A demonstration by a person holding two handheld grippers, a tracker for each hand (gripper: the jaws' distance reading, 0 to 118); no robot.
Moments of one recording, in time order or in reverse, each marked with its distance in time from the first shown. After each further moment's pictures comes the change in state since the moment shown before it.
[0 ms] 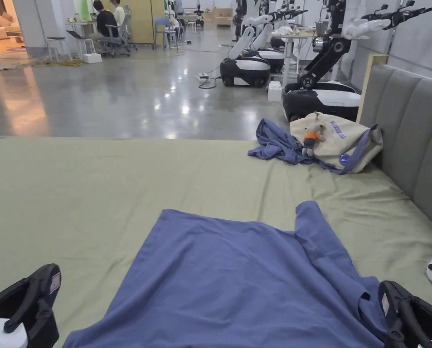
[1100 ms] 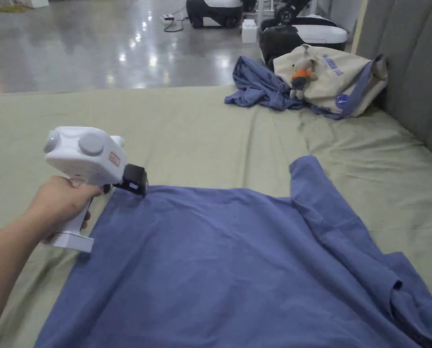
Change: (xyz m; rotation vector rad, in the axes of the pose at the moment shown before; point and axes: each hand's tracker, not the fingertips) left arm 0.013 -0.080 -0.583 -0.932 -0.214 -0.099; right arm 0.029 -0.020 -0.047 -0.257 0.001 0.089
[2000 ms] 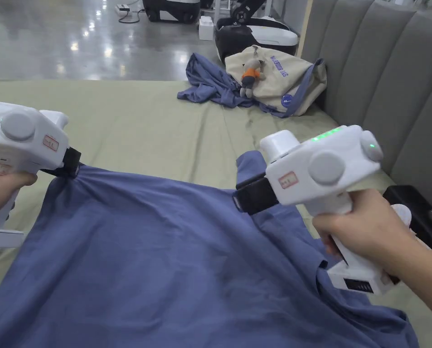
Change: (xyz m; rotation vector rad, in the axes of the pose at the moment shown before) left arm 0.048 -0.032 0.095 0.107 -0.021 -0.076; right arm 0.033 0.092 -0.315 -0.557 0.265 0.117
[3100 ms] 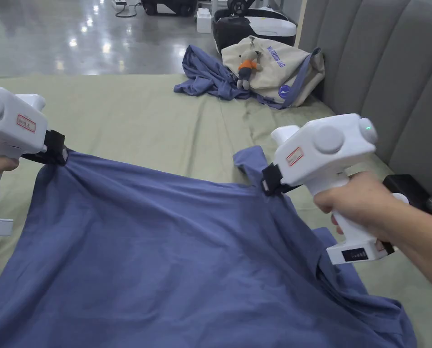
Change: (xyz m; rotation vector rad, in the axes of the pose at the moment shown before) left arm -0.022 0.014 0.022 0.029 -0.050 0.107; right arm 0.063 -0.005 -0.005 0.001 0.064 -0.215
